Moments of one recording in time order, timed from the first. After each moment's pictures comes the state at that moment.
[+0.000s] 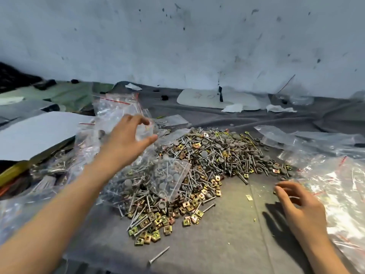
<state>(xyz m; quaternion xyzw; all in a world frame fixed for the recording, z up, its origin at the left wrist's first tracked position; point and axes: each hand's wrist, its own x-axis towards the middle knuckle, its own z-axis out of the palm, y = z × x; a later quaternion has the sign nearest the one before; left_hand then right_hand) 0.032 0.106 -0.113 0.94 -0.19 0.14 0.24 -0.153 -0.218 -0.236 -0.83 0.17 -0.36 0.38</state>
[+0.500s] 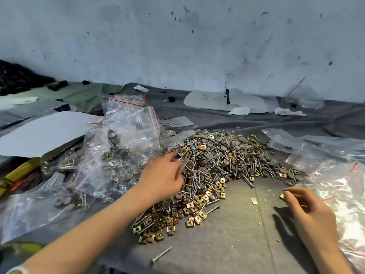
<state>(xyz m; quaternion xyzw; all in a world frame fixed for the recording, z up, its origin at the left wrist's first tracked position) -0.009 0.059 -0.166 0.95 -0.29 0.04 0.08 -0.154 -0.220 -0.234 -0.82 0.21 -0.34 0.41</state>
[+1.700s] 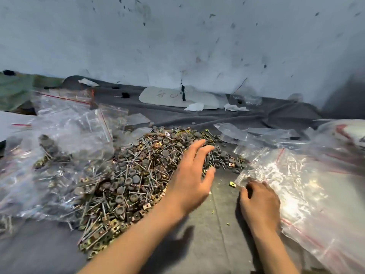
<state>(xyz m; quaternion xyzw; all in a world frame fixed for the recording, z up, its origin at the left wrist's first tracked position) -0.065 -0.061 -0.176 0.77 -0.44 0.13 0.45 -0.157 -0.219 -0.230 -0.88 0.41 -0.19 0.13</state>
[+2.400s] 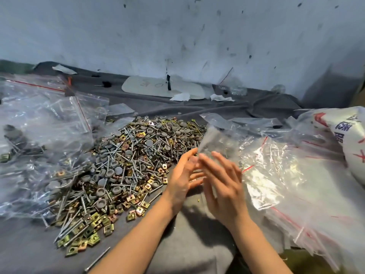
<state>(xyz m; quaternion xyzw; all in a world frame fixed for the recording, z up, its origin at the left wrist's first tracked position) -0.075 -0.083 -0.222 0.50 -0.25 -0.29 0.78 -0.153 -0.192 -0.232 -0.89 -0.05 -0.45 0.04</state>
